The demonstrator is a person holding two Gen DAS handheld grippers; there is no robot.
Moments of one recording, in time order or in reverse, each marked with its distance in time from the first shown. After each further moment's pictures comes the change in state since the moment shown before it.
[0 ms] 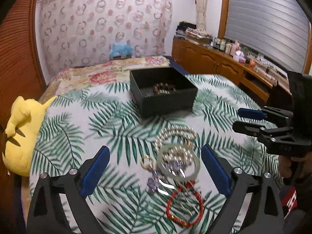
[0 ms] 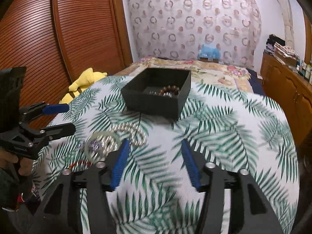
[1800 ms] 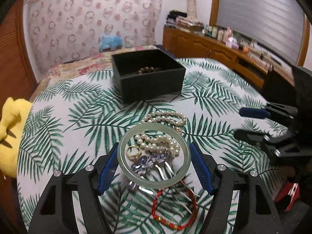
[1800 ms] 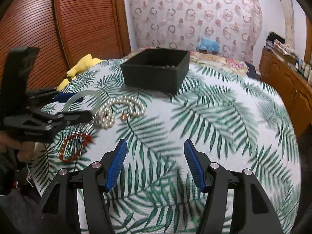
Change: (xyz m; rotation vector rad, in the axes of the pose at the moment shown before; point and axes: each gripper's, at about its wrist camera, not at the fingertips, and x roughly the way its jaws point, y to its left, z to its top) left arm 0.018 -0.015 -0.010 0.037 0.057 -0.046; right arm 0.004 0.004 -0.028 -0.046 0.056 -0.034
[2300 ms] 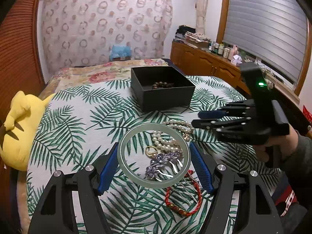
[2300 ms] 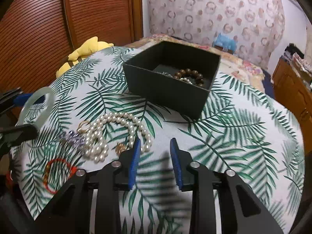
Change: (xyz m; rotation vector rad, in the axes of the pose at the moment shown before) left arm -0.034 0.023 -0.005 -0.068 -0.099 0.026; right arm 0.079 0.012 0.058 -0.114 0.129 0.046
